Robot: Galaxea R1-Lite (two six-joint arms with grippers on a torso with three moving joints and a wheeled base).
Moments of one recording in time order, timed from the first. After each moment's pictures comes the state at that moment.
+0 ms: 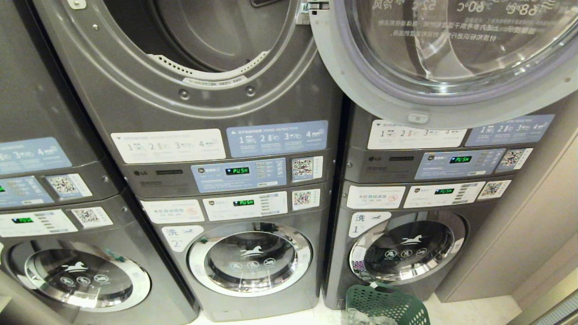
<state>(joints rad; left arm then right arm) 0.00 0.00 0.00 0.01 0.00 0.02 0.00 0.00 -0.04 0.08 0.02 -0.02</state>
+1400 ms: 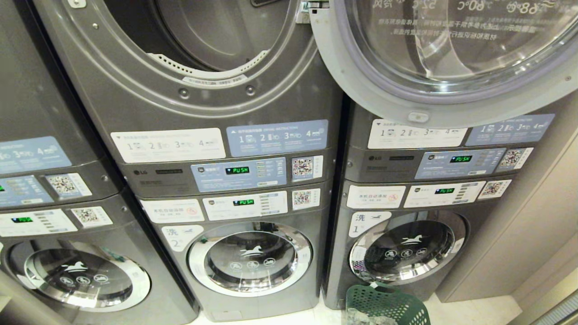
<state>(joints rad) 0.00 0.00 0.00 0.00 0.00 0.01 0.00 0.00 -0.03 0.08 0.02 -0.03</state>
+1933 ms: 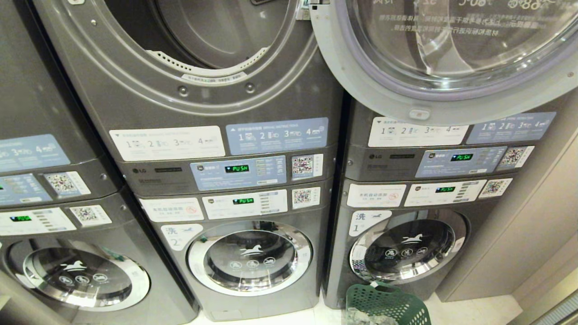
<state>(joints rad) 0.00 0.00 0.00 0.00 0.00 0.01 0.00 0.00 -0.03 0.08 0.01 -0.02</state>
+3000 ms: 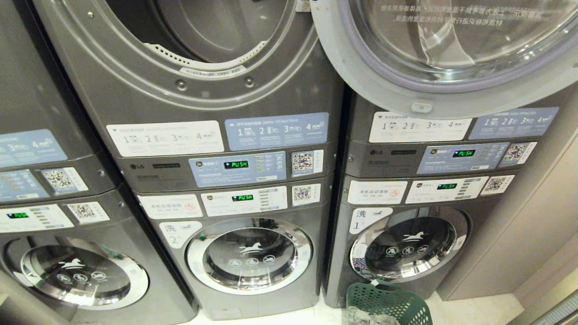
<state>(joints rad) 0.00 0.00 0.00 0.00 0.00 0.01 0.00 0.00 -0.03 0.08 0.01 -0.02</state>
